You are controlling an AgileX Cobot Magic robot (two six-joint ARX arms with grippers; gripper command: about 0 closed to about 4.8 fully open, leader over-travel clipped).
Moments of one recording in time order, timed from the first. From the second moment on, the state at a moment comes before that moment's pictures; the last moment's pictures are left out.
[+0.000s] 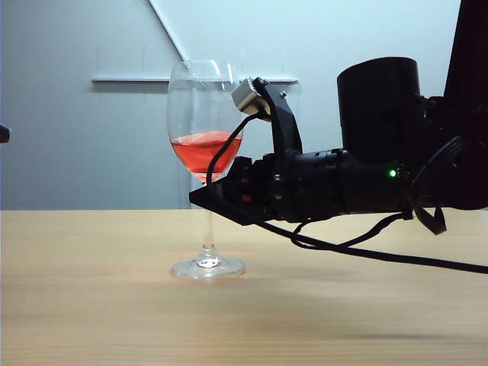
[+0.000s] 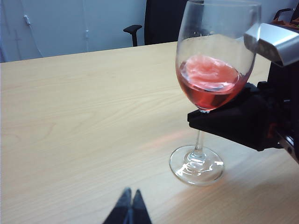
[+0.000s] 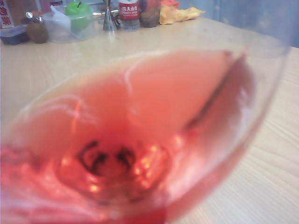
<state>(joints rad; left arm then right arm) -0.56 0.00 0.00 -0.07 -0.02 0.00 0.61 1.98 0.64 1.27 -0.44 -0.05</state>
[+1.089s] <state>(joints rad) -0.56 0.00 0.00 -0.07 -0.02 0.00 0.59 1.90 0.50 1.29 -0.34 -0.05</state>
